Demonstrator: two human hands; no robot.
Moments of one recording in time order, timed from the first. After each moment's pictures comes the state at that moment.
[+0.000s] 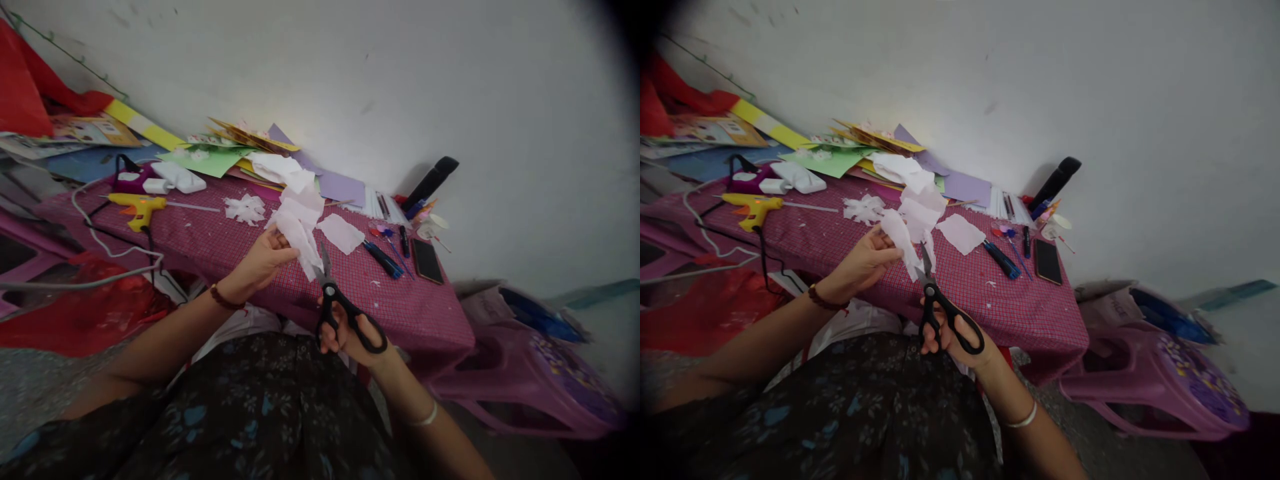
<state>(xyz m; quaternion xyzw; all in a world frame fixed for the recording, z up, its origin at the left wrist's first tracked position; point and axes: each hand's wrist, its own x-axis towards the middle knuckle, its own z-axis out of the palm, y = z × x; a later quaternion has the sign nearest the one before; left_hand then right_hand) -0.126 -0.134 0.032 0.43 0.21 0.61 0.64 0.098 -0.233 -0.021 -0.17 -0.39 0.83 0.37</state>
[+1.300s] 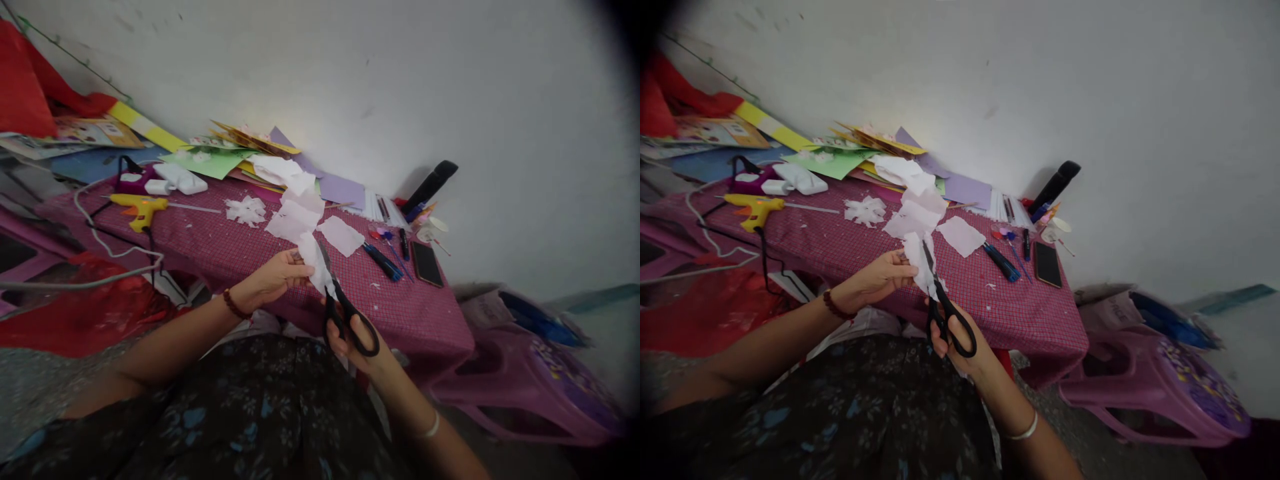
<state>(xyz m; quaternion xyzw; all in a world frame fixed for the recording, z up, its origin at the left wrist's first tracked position) -0.112 -0.145 0.016 0.40 0.25 0.45 0.76 0.088 -0.242 -0.009 -0.29 -0.42 0.74 0.44</state>
